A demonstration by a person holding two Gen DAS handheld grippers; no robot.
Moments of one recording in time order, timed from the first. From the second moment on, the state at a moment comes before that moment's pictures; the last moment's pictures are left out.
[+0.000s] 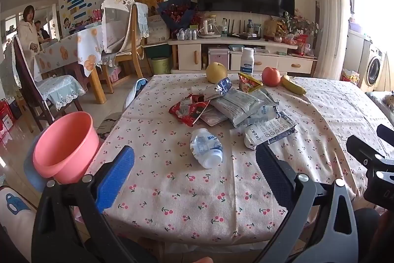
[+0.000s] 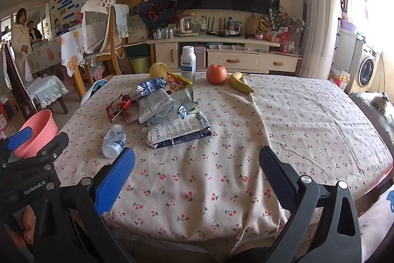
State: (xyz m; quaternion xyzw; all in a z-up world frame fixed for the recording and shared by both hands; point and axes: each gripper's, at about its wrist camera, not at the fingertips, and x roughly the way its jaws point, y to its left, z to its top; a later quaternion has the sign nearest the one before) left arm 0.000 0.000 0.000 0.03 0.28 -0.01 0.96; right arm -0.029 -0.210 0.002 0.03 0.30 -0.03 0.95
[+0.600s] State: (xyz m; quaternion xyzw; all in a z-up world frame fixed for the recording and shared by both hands) left arm 0.000 -0.005 -0.017 0.04 0.29 -0.01 0.96; right arm -0.031 -0.206 -0.001 0.04 0.31 -0.03 0.95
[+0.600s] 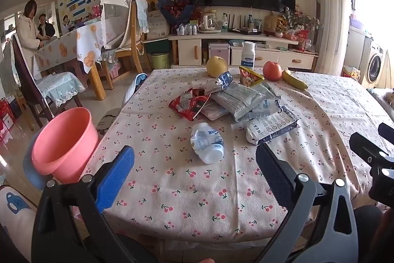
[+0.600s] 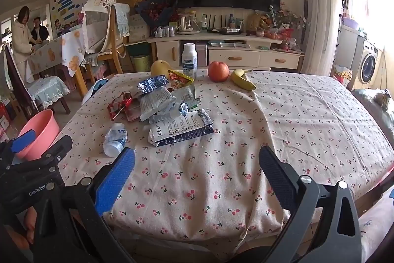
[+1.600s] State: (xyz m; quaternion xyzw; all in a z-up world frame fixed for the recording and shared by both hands) left arm 0.021 0.013 -0.070 0.01 0.29 -0.05 0.96; right arm 0.001 -0.234 -0.072 0.10 0.35 0.02 0.93
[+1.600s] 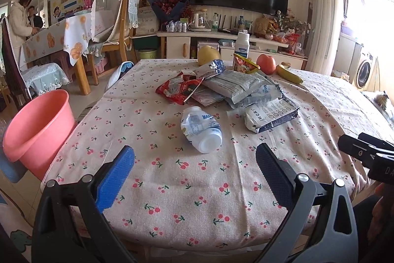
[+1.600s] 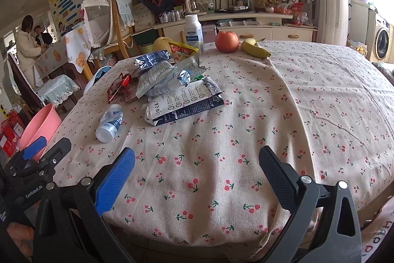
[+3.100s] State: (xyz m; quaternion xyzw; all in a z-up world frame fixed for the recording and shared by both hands) left arm 0.204 0.045 -0.063 -0.01 0.38 -0.12 0.92; right arm 0.126 -0.273 -0.066 0.24 0.35 0.11 0.90
